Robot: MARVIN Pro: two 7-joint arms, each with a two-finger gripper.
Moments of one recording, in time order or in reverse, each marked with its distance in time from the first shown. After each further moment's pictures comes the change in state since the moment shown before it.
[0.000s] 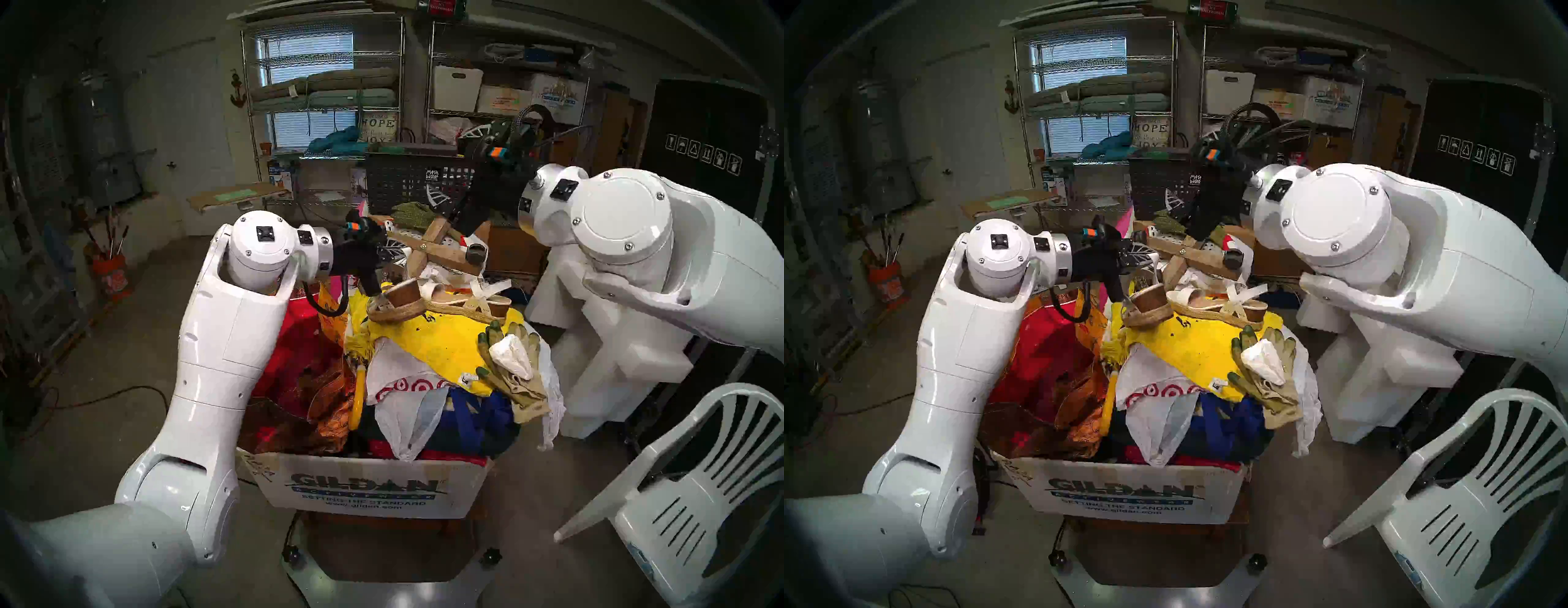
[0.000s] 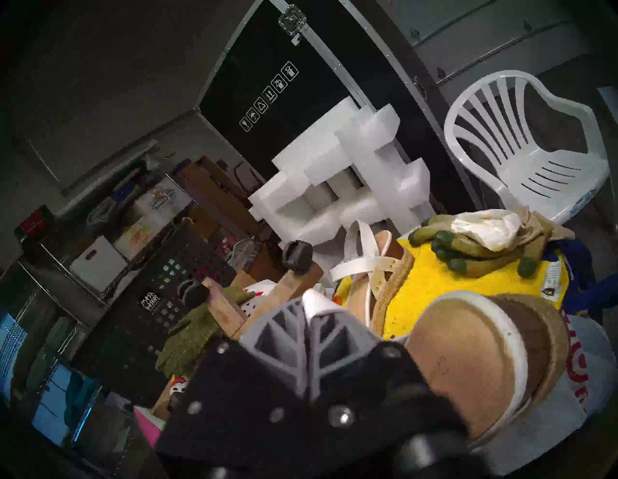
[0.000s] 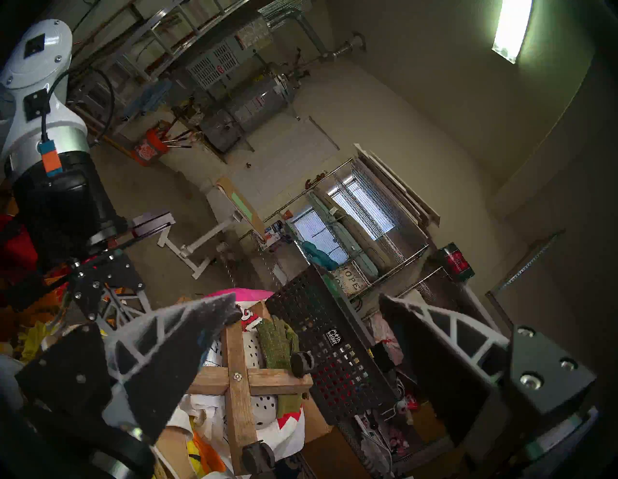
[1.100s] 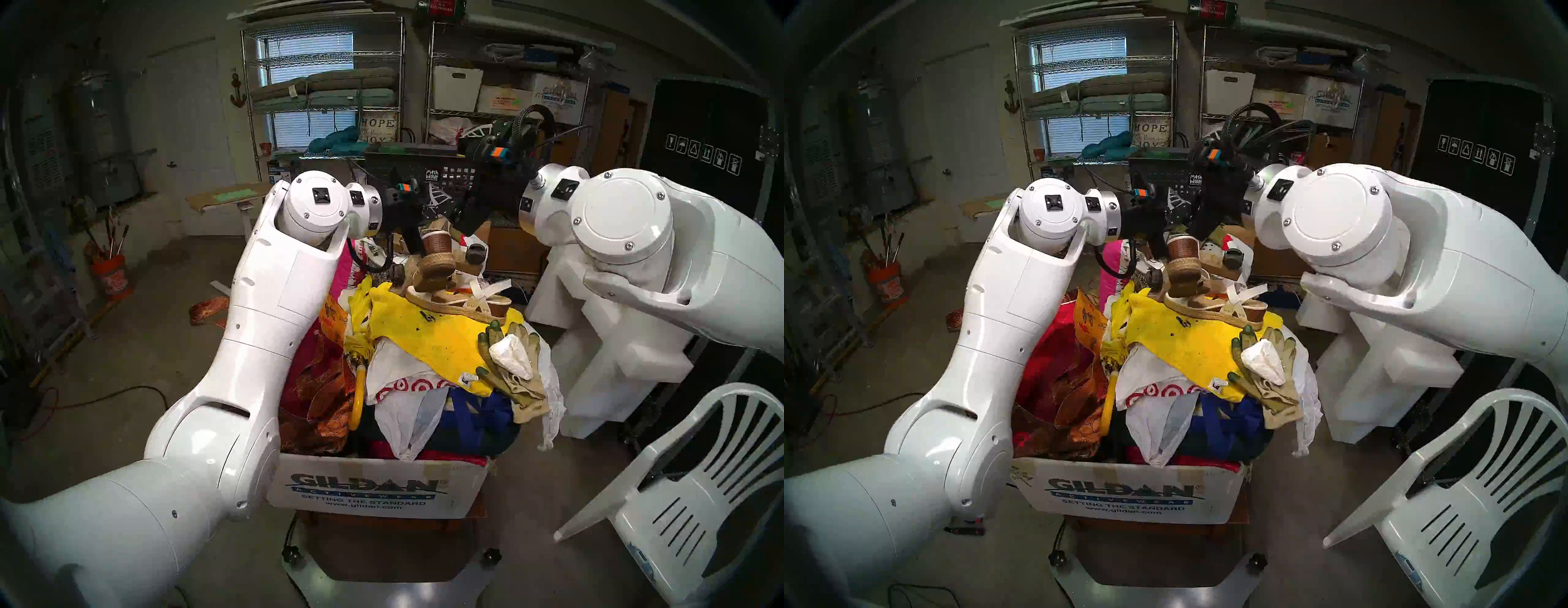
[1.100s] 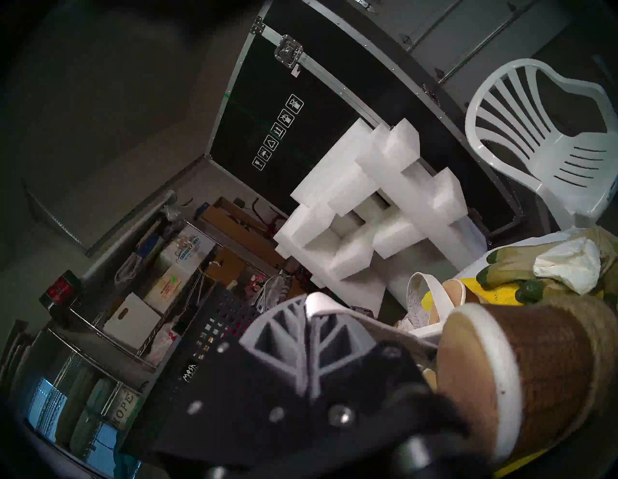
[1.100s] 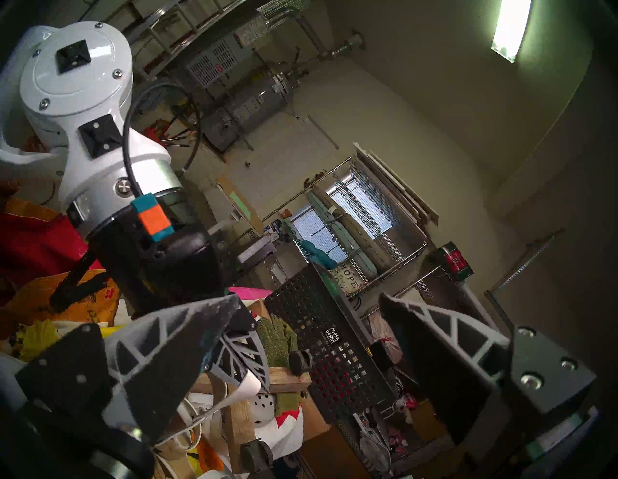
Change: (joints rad) left arm -0.189 -0.114 0.088 0.207 0.094 -0.187 0.085; right arm 0.000 0.004 0.001 0.001 0.000 0.000 -0.001
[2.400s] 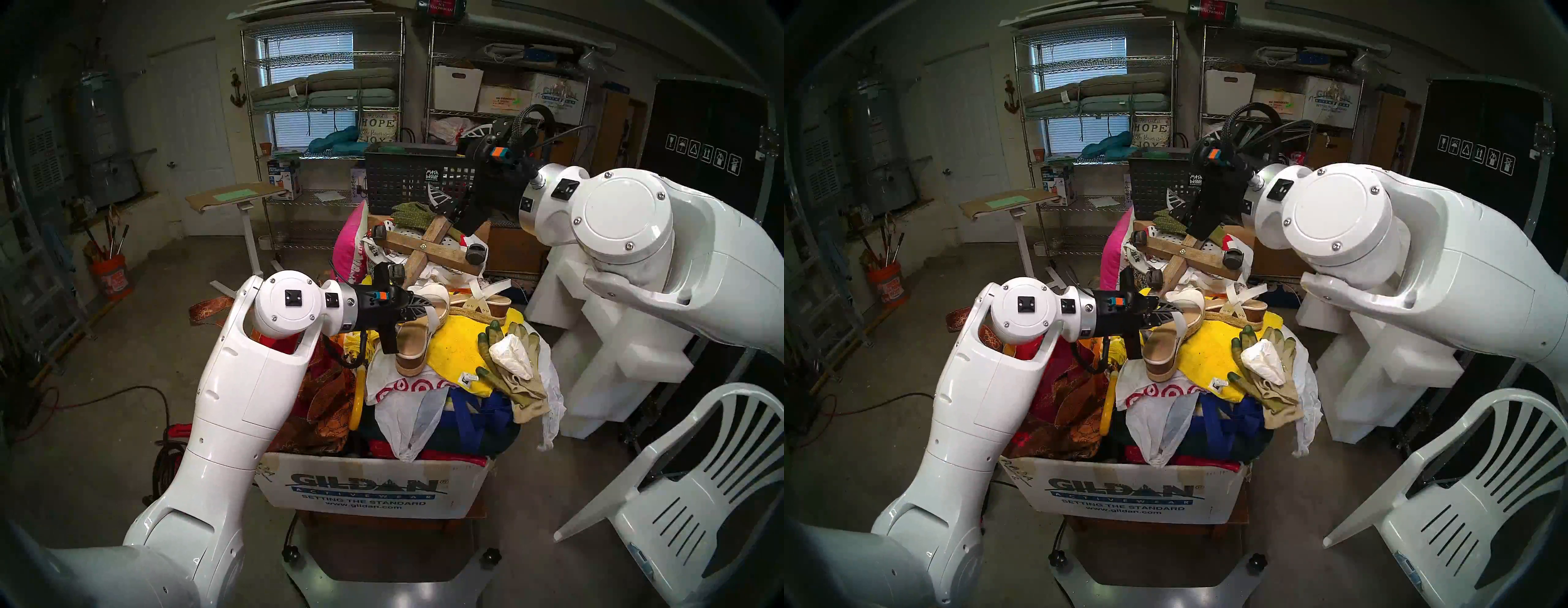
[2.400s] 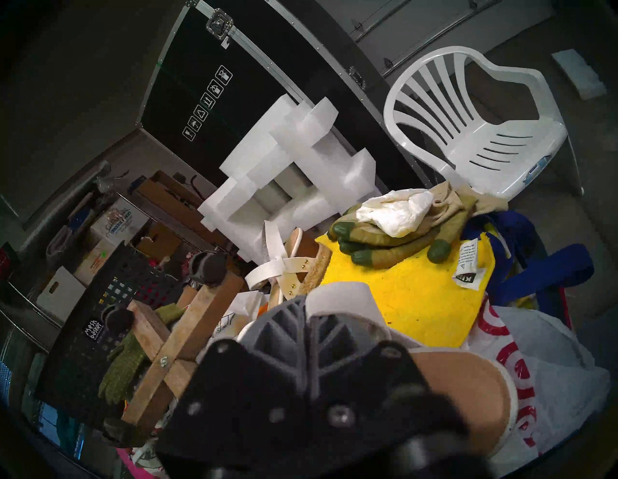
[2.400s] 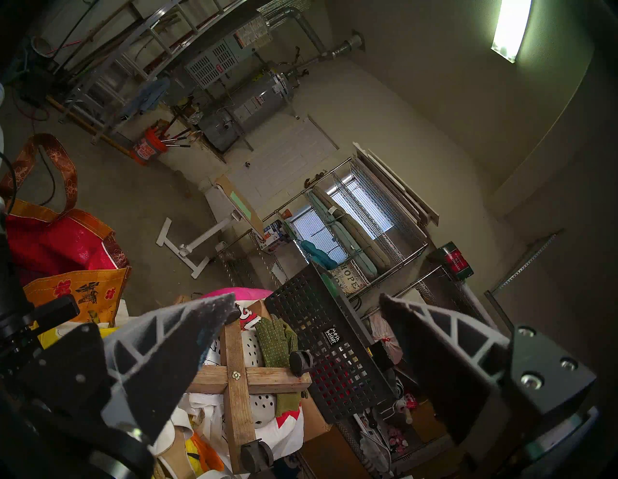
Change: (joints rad) left arm 0.413 0.101 -0.004 -0.322 0.010 0.076 -0.107; right arm 0.000 -0.001 0.000 -0.001 0.000 0.000 0.000
